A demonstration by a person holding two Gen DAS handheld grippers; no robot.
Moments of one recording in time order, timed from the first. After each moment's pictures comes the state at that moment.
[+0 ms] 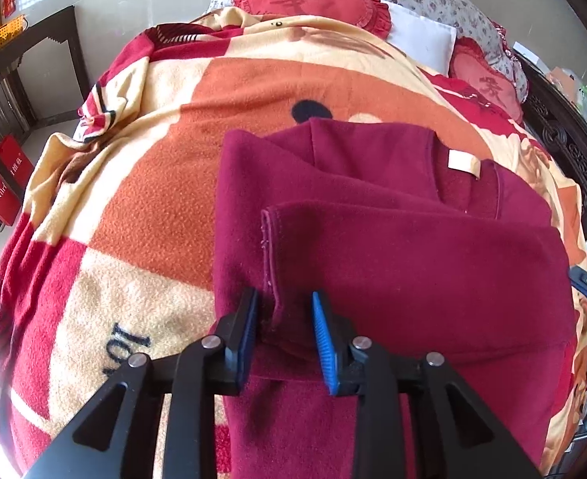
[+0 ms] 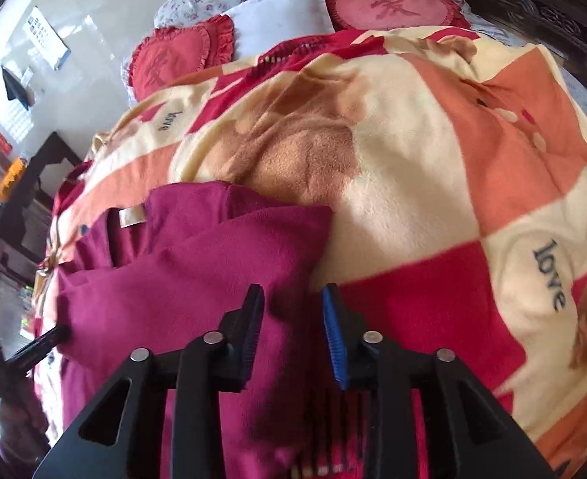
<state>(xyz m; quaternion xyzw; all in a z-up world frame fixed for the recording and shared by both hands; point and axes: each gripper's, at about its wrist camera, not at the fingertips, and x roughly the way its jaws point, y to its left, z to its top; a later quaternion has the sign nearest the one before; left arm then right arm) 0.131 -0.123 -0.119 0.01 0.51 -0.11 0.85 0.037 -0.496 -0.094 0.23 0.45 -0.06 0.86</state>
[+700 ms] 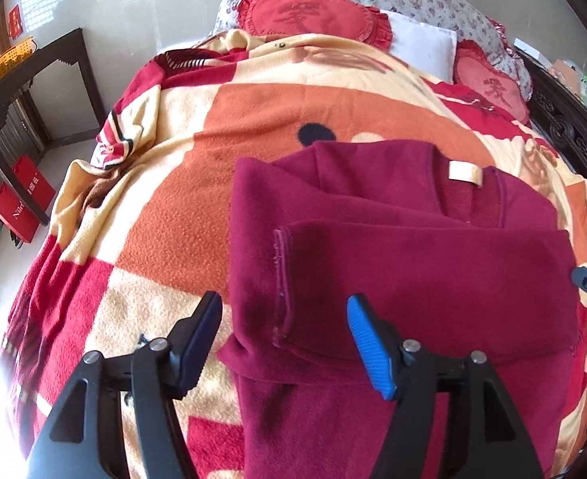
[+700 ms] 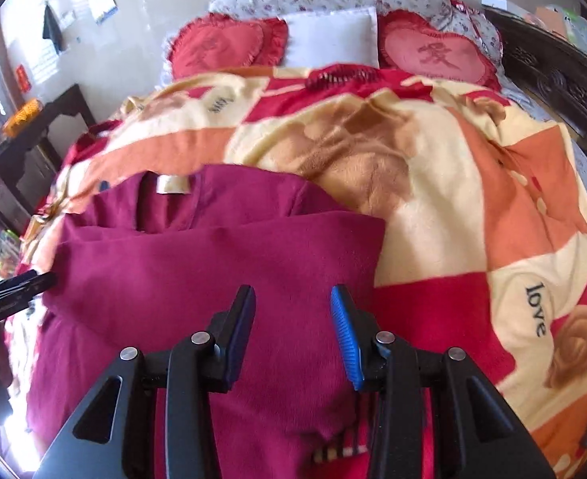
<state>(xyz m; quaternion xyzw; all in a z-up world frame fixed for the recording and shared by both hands) 0.128 -0.128 -0.106 0.04 0.49 -0.09 0.87 0.046 -0.441 -0.083 0.12 0.45 -0.06 0.89</state>
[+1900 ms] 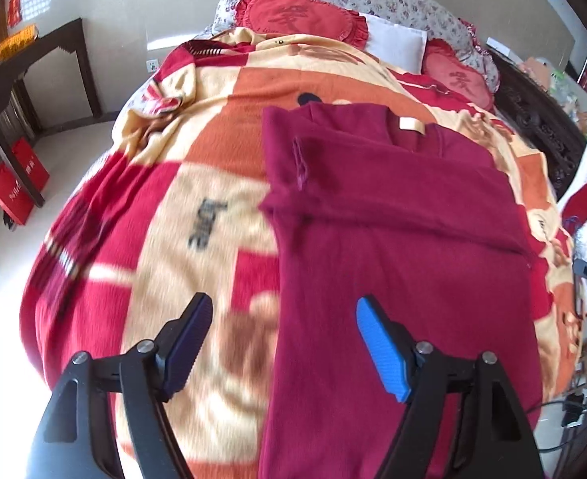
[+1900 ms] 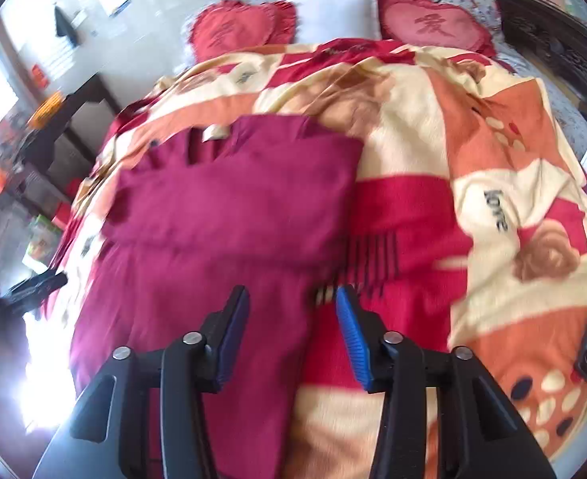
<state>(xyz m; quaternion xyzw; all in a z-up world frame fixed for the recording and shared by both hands) -0.004 -0.060 -0.067 0.02 0.50 -0.13 0.86 -0.085 -0.434 -0.037 0.15 0.48 0.00 0.86</state>
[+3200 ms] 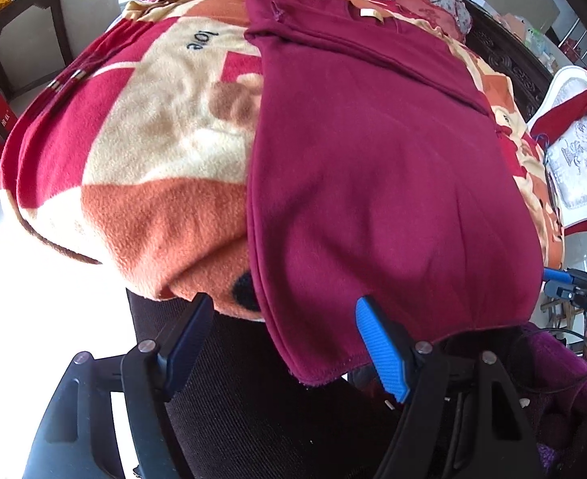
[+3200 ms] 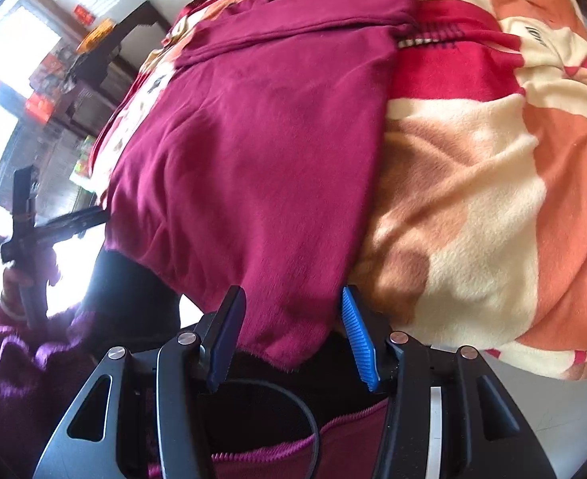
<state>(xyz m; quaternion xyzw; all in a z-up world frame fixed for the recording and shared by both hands) -0.144 -0.024 -0.123 0.02 0.58 -0.19 0.79 -0.240 -0.354 -0.115 0.16 0.57 0.12 0.80</state>
